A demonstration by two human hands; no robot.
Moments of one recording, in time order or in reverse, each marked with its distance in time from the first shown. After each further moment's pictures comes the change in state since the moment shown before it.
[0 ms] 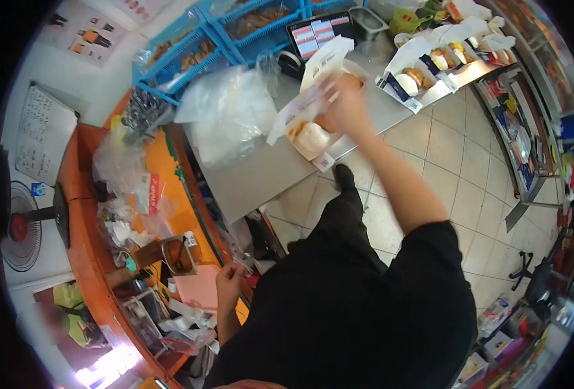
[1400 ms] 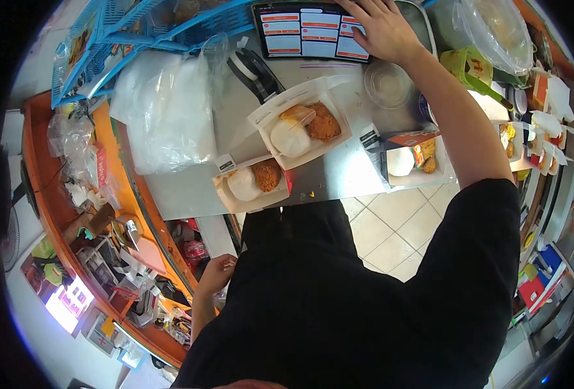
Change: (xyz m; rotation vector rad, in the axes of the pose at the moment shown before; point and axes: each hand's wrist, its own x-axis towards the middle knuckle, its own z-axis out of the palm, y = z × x) left_hand 0.103 0.152 0.255 0.061 -0.249 -0.498; right_hand 0.363 0.255 0.025 -0.503 -0.598 -0.778
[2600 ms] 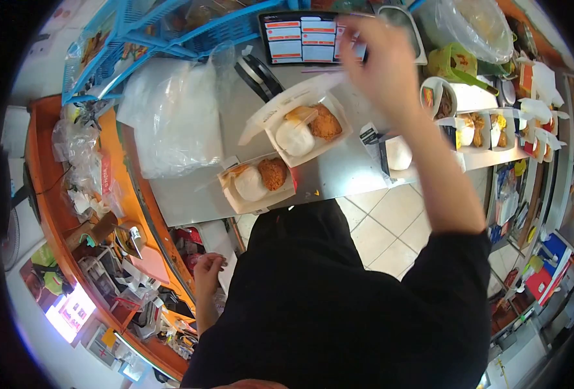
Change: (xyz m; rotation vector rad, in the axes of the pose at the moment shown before) left_hand -0.011 -0.030 -0.021 -0.252 0.425 0.166; right_hand -0.035 -0.111 -0.087 0.381 0.554 0.290
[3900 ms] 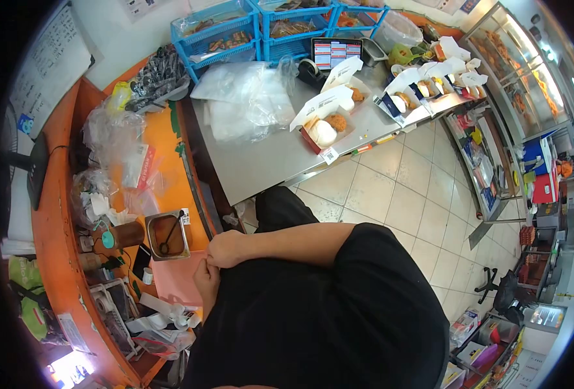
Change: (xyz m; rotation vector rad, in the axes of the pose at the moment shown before) left_hand 0.025 -0.156 -0.340 0.269 0.133 0.835; right_hand -0.249 -0.663 0.263 0.365 -1.172 -0.010
